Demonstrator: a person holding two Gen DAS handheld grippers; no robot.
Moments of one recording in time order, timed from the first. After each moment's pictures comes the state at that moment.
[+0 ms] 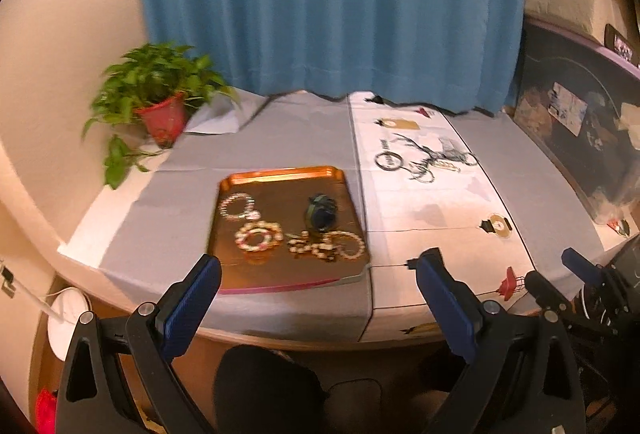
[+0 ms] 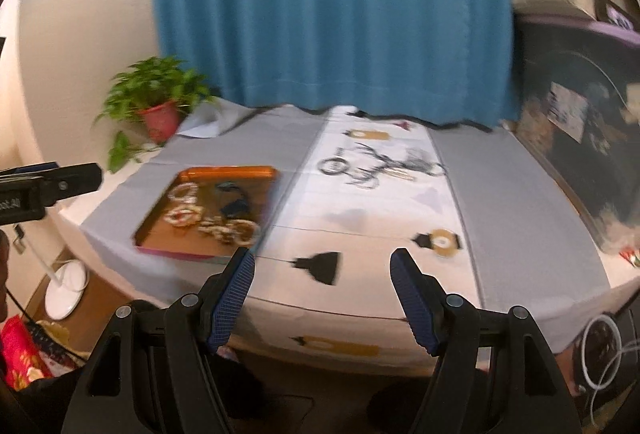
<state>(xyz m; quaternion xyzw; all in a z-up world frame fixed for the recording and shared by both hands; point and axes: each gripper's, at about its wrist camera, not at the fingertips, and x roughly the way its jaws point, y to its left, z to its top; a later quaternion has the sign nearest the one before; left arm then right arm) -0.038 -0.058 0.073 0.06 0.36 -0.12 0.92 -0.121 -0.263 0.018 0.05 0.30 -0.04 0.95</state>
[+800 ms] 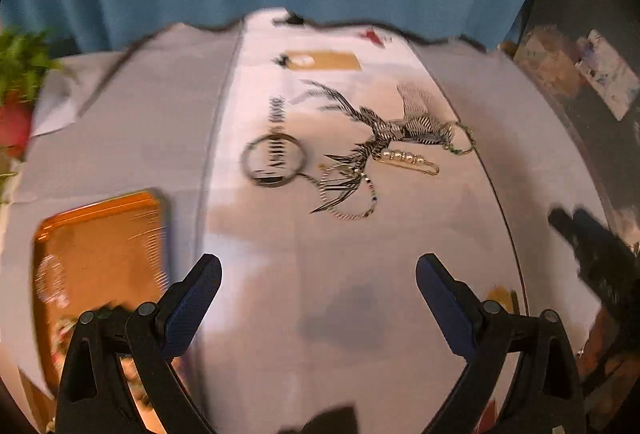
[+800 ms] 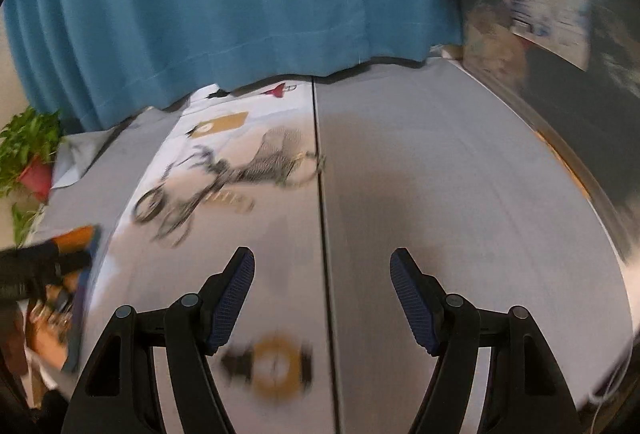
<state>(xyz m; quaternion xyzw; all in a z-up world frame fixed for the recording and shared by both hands) 0.203 -0.291 -0.056 0.08 0.50 -0.19 0.84 0.092 -0.525 -0.071 0.14 0.37 -0.13 0.91</state>
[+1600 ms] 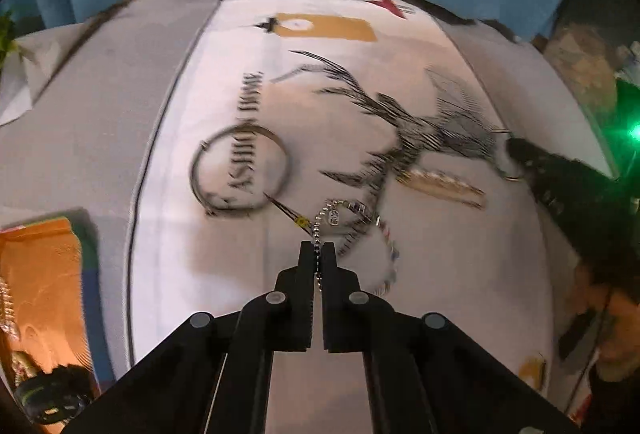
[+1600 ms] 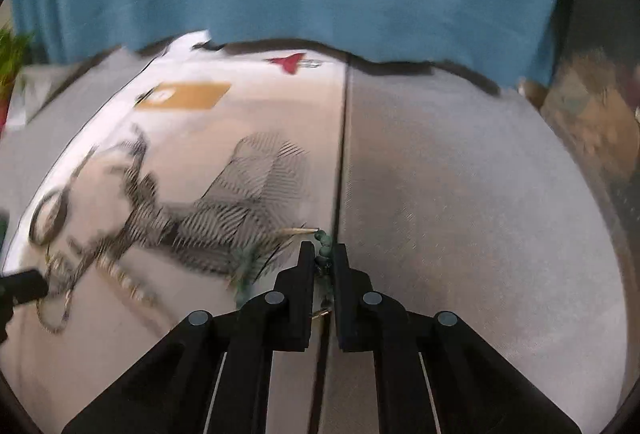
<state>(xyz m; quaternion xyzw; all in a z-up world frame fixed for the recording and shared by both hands) 0.256 -0.310 -0.115 0.05 0.53 -0.19 0.82 0.256 -0.532 -0.134 0.01 0.43 -0.09 0.90</state>
